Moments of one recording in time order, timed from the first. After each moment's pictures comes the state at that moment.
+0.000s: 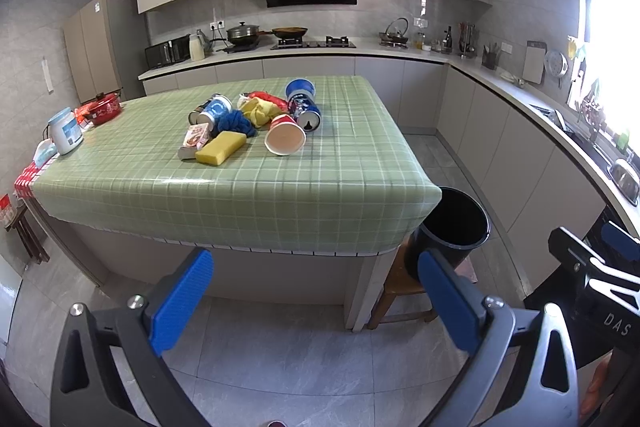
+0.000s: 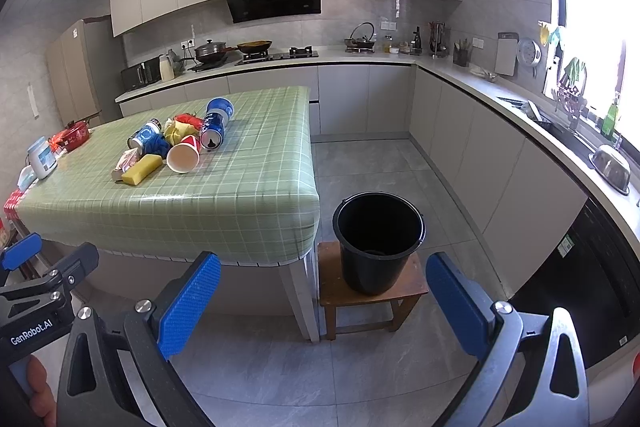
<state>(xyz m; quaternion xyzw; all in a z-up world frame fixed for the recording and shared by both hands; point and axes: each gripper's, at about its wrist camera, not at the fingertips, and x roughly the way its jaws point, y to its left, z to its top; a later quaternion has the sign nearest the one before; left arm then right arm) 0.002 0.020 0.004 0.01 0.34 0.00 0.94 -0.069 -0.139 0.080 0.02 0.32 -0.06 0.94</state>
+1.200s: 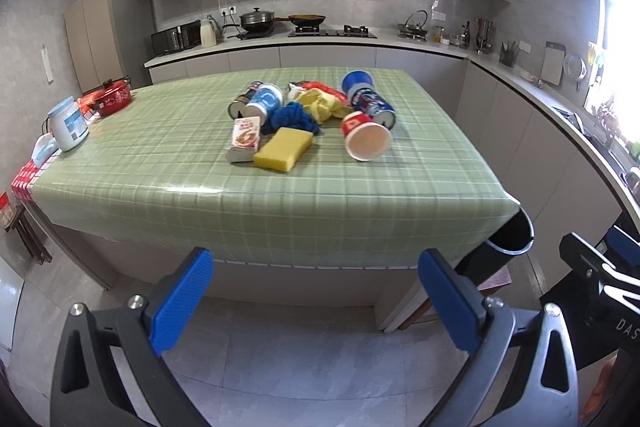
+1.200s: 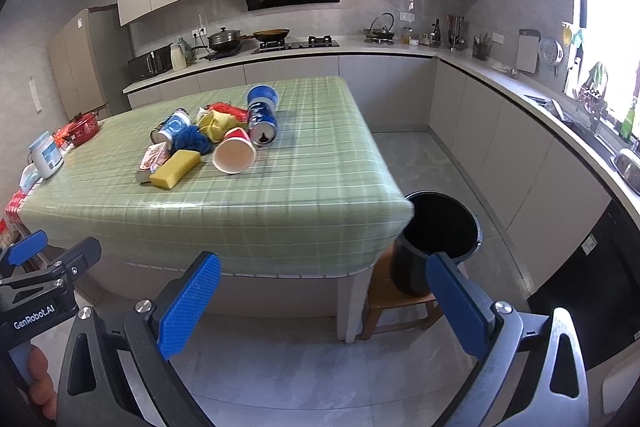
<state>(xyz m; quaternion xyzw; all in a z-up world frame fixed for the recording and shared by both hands) 0.075 0.161 -0.012 0.00 0.36 -0.01 0.93 0.002 -0.009 0.062 0.02 0.34 -0.05 0.94</state>
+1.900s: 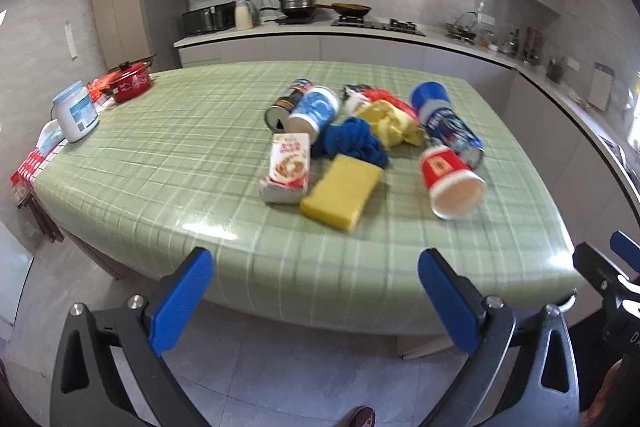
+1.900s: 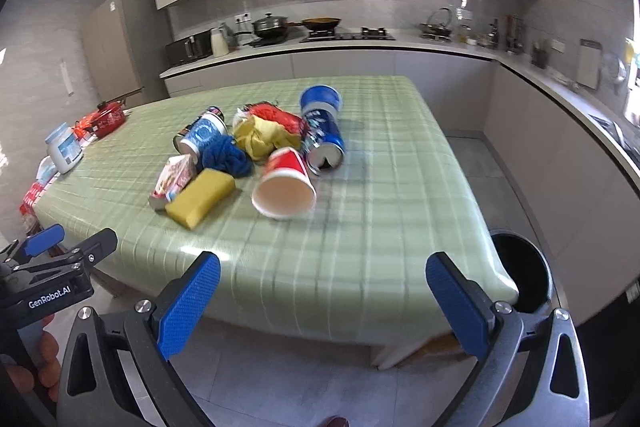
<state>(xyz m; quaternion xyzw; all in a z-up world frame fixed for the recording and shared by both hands) 0.204 0.215 -0.030 -0.03 0.38 0.07 0.92 0.170 0.035 0.041 0.01 0.36 0.05 0.93</state>
